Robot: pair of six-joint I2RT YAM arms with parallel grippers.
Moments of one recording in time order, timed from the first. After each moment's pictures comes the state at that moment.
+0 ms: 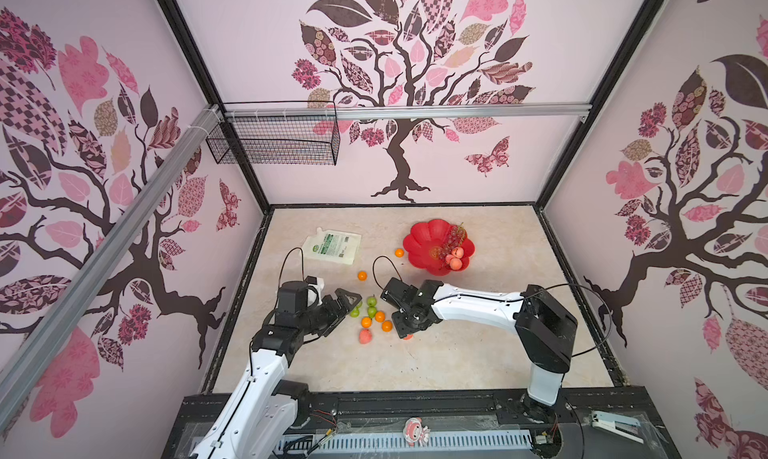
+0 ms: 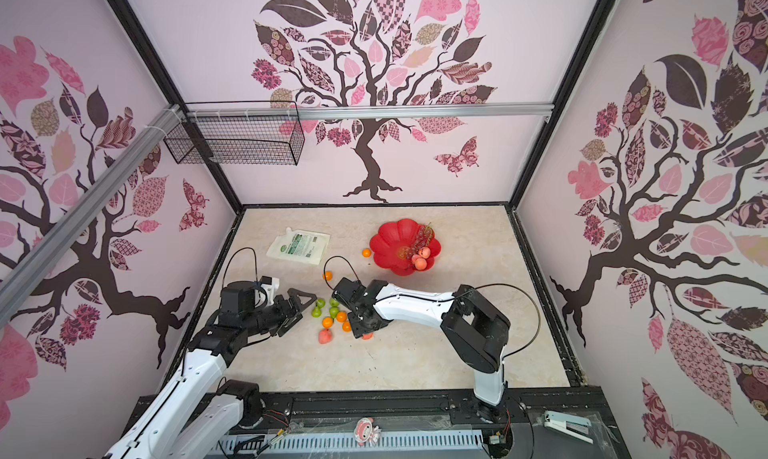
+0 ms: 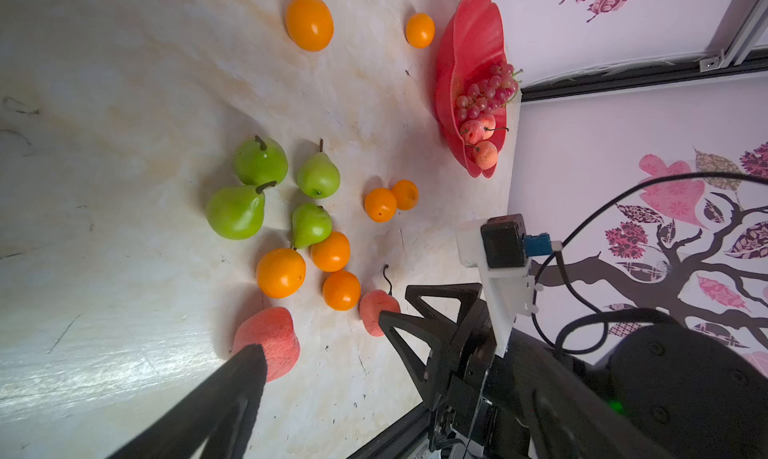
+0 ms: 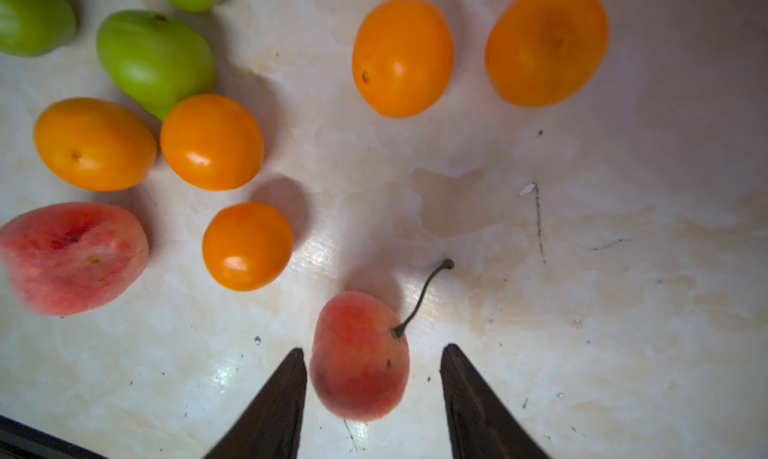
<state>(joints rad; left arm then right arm) -0.16 0.78 0.51 -0.45 0.57 -0.86 1.02 1.86 1.30 -0.77 0.08 0.61</state>
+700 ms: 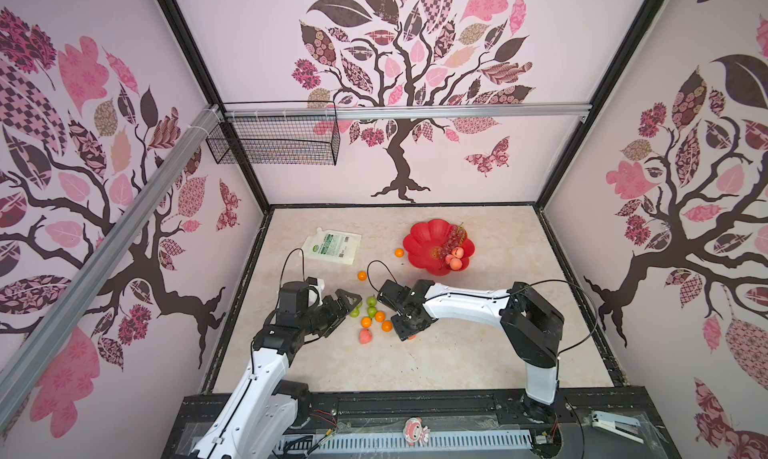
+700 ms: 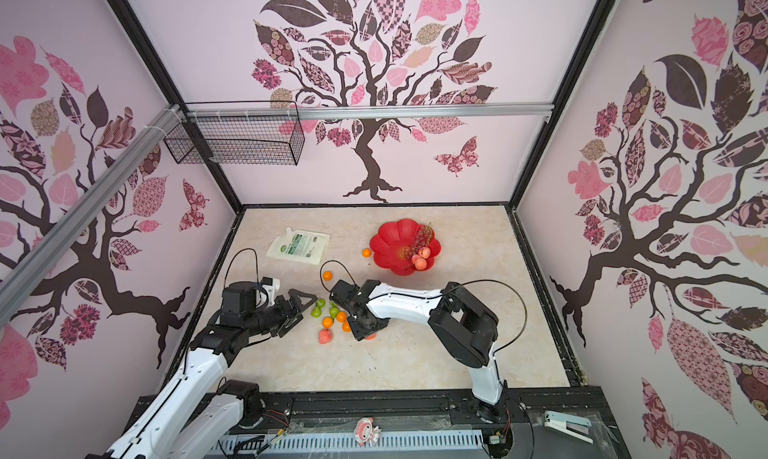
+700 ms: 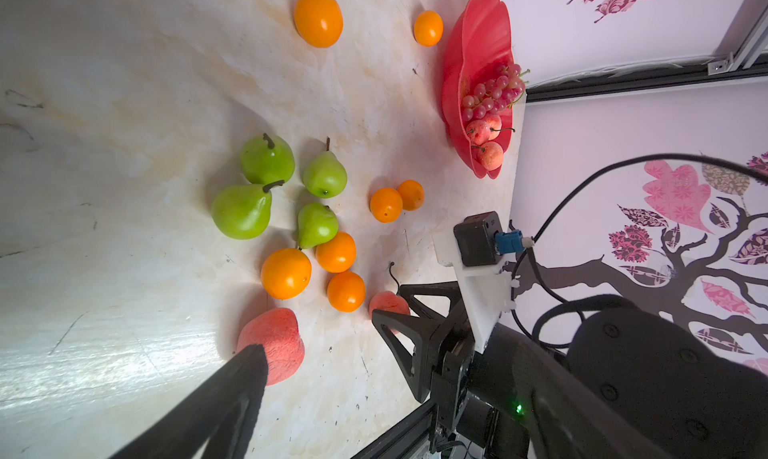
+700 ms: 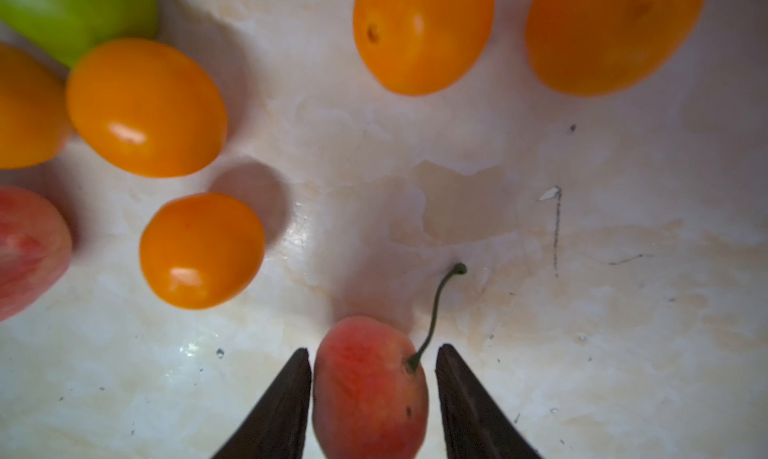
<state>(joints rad) -0.16 0.79 0.49 -0.43 0.57 -0.86 1.02 1.93 1.34 -0.83 0.08 0.55</state>
